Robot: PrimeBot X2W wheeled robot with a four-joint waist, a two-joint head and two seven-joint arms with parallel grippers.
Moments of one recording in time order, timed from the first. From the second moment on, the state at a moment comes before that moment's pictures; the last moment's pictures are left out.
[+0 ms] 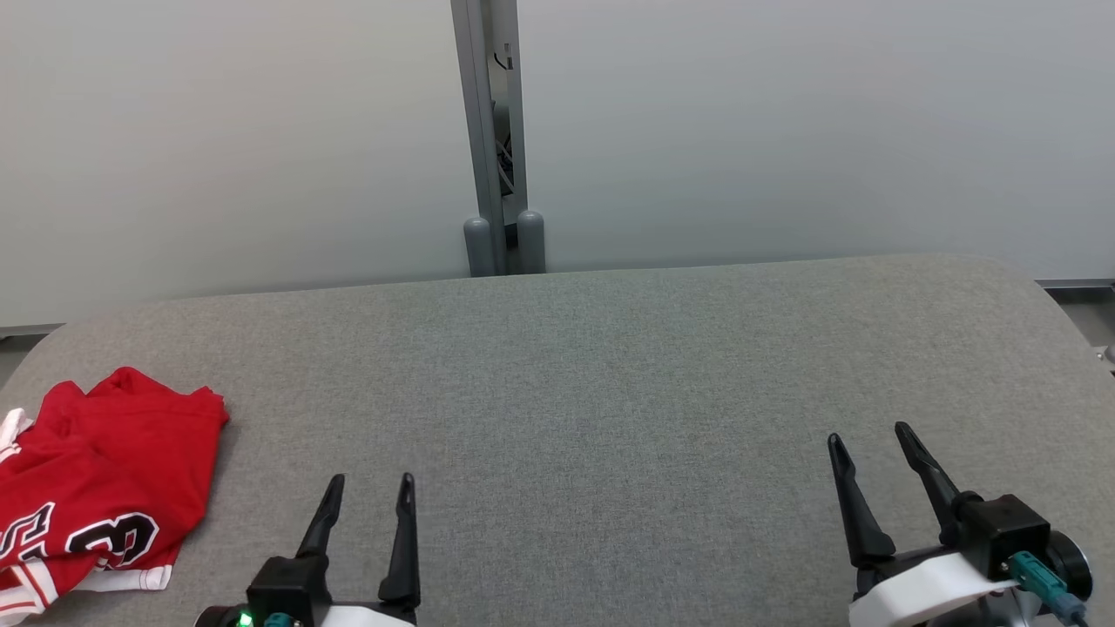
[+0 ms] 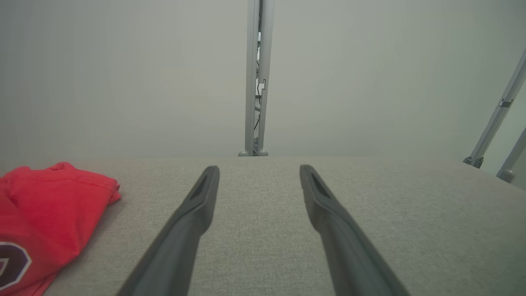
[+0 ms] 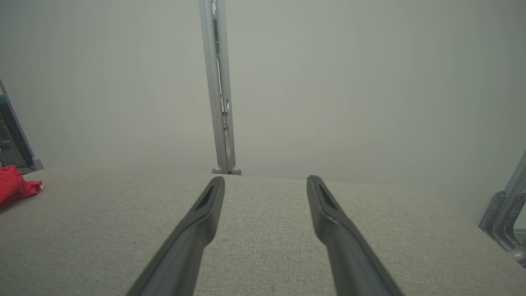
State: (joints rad) left arm 0.05 0.05 -0.24 0.21 -0.22 0.14 -0.26; right arm -0.05 -0.05 0.07 0.27 0.09 0.13 -0.26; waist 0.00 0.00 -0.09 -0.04
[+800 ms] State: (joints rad) left arm 0.05 0.05 -0.22 0.24 -0.24 0.12 -0.26; right arm -0.03 -0.05 0.06 0.27 0.15 0.13 -0.26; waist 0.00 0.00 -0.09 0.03
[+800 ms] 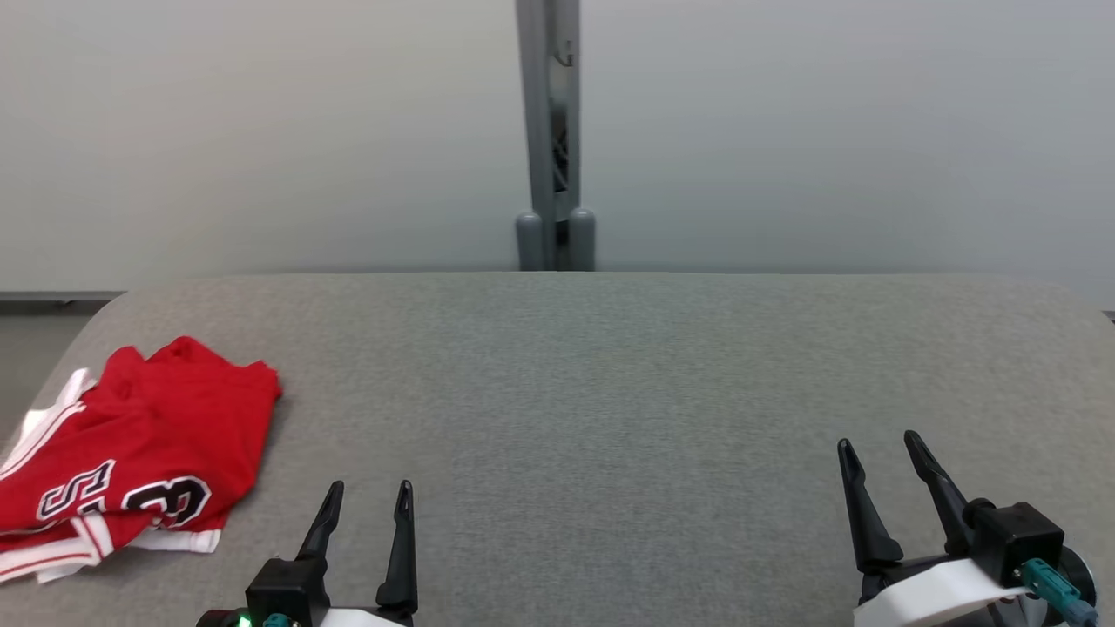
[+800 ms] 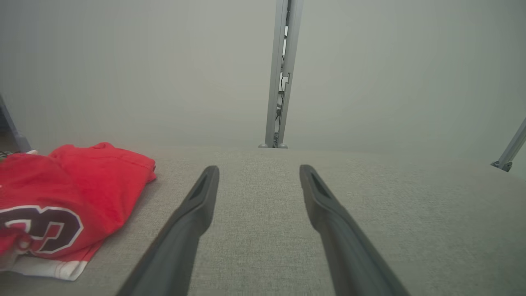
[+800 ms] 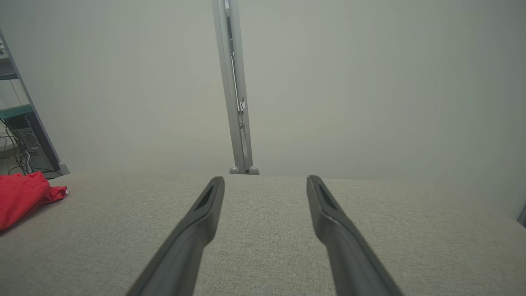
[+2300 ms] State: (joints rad) left arm 0.05 0.05 -0.11 0.22 -0.20 0.10 -0.26; right arm -0.06 -0.05 0.15 0.24 0.20 0.13 -0.26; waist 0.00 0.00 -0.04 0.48
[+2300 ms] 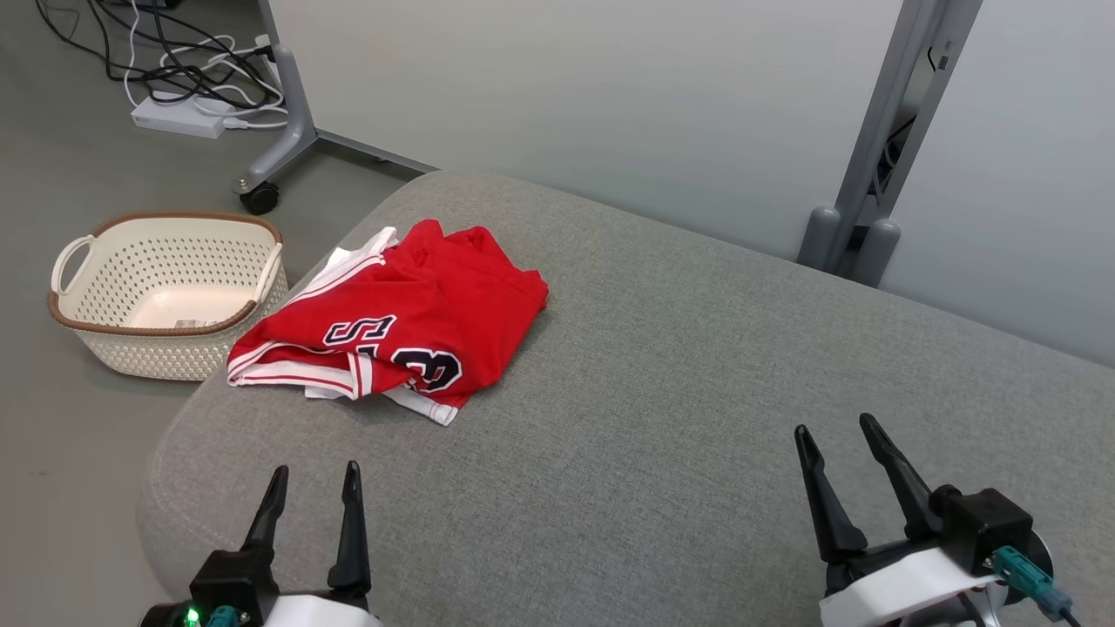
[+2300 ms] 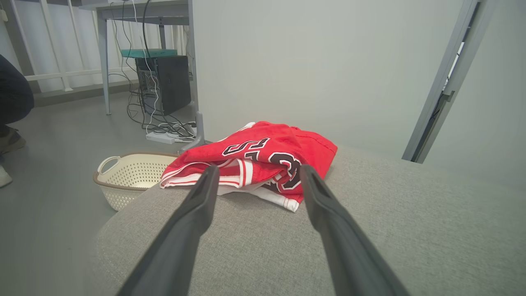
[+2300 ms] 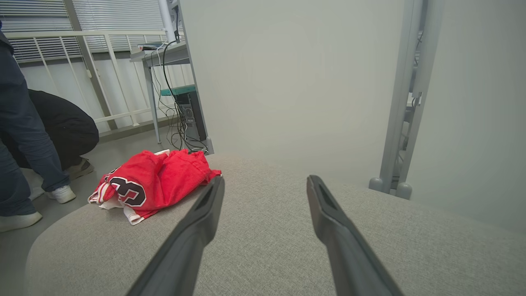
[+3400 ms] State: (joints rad) left arm -0.77 0.24 0.08 1.00 -0.38 -0.12 0.19; right arm -0.16 -0.05 0.13 0.20 0.05 0.13 -0.26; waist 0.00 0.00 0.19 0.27
